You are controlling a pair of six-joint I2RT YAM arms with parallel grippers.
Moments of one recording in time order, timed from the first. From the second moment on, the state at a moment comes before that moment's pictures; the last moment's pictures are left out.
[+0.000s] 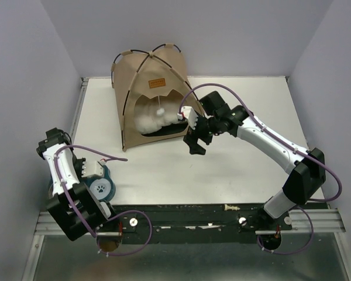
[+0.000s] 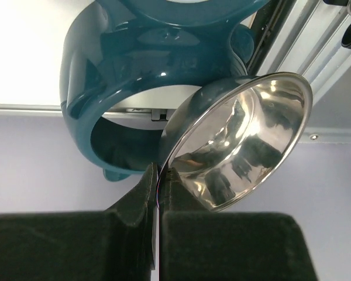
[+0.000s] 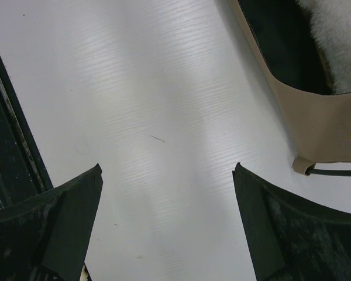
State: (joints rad) left arm 0.56 1.23 0.98 -1.30 -0.13 2.00; right arm 0.68 1.59 1.44 -0.81 -0.40 -0.50
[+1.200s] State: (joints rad) left arm 0.56 1.37 1.02 -1.13 -0.15 2.02; right arm 0.68 1.59 1.41 -0.81 -0.40 -0.50
